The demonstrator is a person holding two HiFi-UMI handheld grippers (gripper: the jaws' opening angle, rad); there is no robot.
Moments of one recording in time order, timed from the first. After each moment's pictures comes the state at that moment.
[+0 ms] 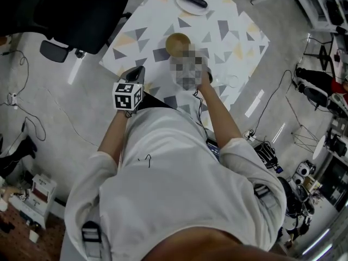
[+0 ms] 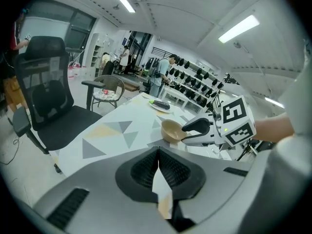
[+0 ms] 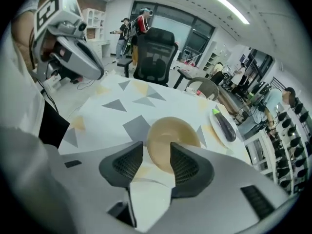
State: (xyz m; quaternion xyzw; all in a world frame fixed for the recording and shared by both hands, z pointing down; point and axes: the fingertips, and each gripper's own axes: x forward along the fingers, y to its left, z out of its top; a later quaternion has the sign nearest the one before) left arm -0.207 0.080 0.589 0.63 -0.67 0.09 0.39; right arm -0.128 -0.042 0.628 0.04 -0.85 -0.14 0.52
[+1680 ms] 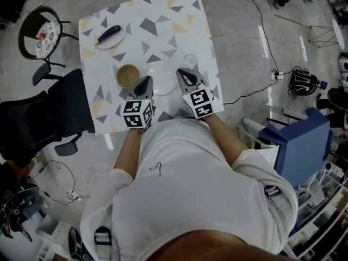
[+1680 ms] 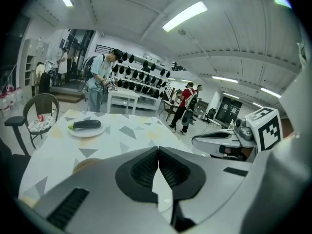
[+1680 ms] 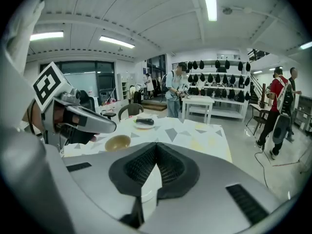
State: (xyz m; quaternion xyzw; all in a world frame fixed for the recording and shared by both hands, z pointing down) left arm -0.013 -0.071 0.515 0.83 -0.47 0.16 0.27; right arm 0.095 -0.081 0.512 0.45 -0.85 0.14 0.23
